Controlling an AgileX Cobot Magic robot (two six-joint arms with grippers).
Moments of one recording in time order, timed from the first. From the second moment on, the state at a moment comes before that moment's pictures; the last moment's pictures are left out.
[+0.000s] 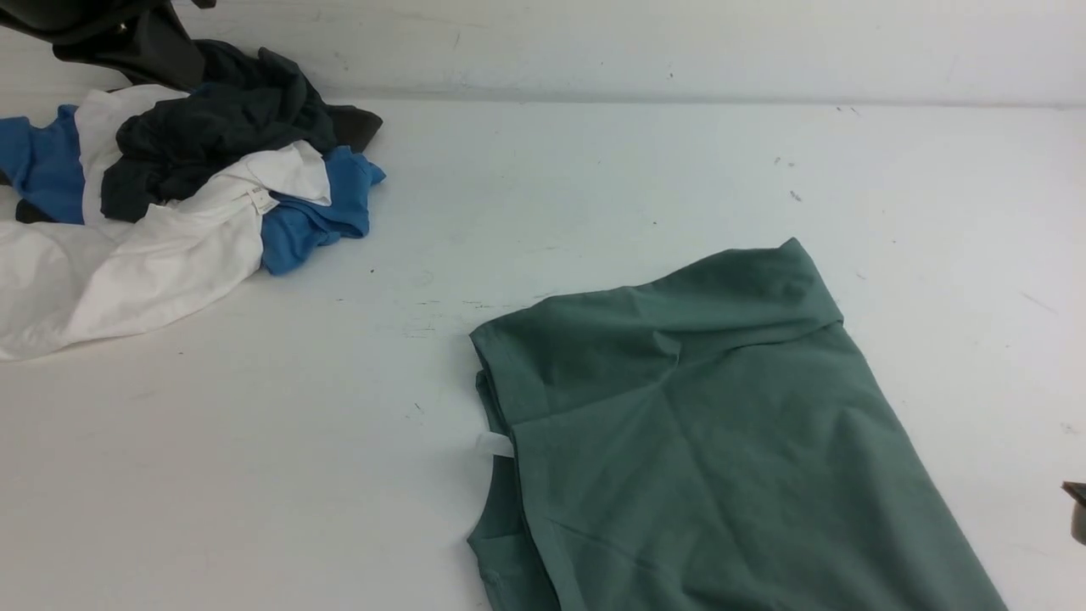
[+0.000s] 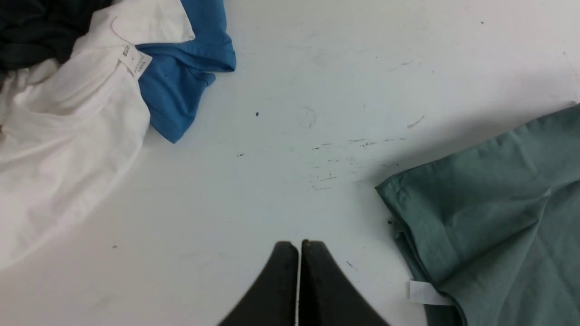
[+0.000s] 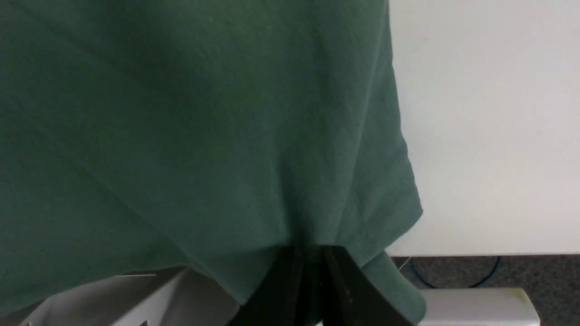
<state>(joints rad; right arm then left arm) 0.19 1.18 -0.58 0.13 1.21 0.20 0.04 1.70 -1.89 -0.32 1.26 0.17</state>
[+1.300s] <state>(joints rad) 0.18 1.46 -0.62 0.18 1.07 0.02 0.04 1.70 -1.89 -0.34 1.26 0.17</state>
